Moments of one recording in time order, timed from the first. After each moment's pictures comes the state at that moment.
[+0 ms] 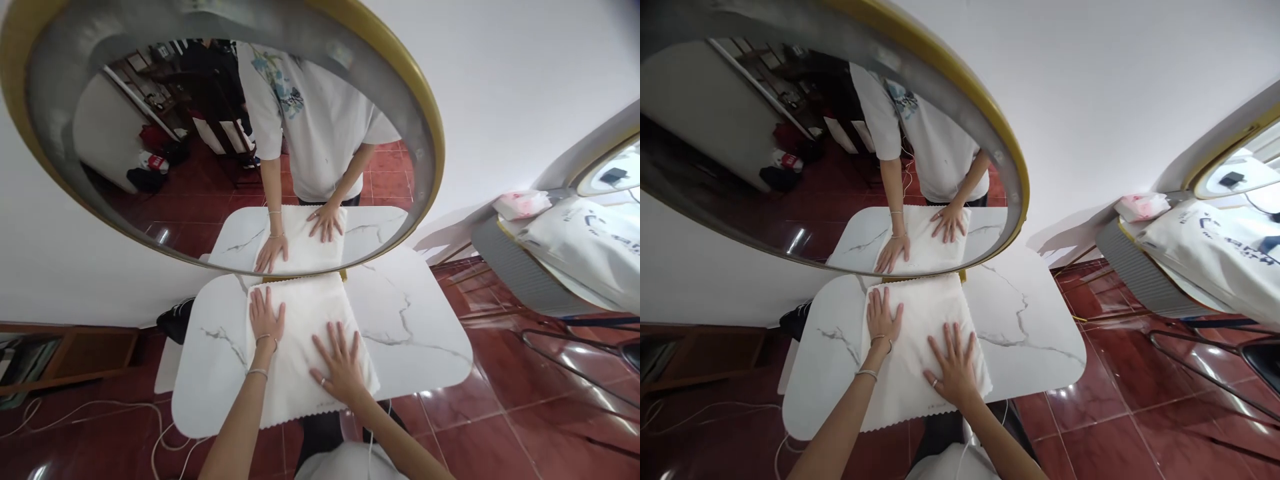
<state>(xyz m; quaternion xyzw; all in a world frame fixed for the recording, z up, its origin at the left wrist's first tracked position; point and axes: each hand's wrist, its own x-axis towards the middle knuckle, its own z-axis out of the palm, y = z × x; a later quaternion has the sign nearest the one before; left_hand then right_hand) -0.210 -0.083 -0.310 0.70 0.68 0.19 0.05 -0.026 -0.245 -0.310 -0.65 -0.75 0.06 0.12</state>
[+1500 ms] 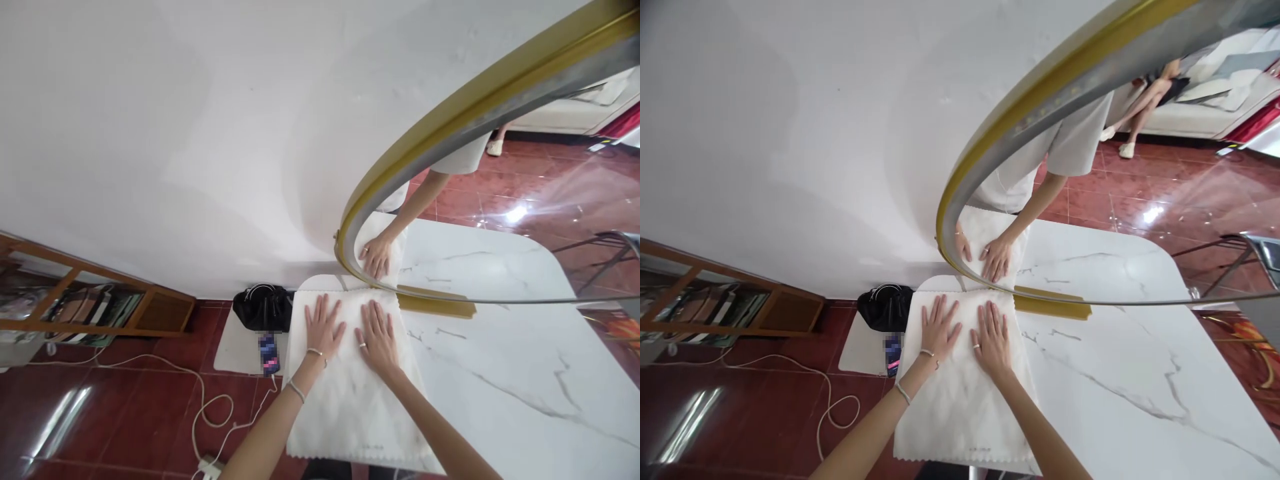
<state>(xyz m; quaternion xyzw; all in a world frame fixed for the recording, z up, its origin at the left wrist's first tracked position) -0.344 -0.069 -0.312 0.79 0.58 0.16 0.09 -0.177 -0.109 -0.318 -0.66 -0.73 -0.03 0.16</state>
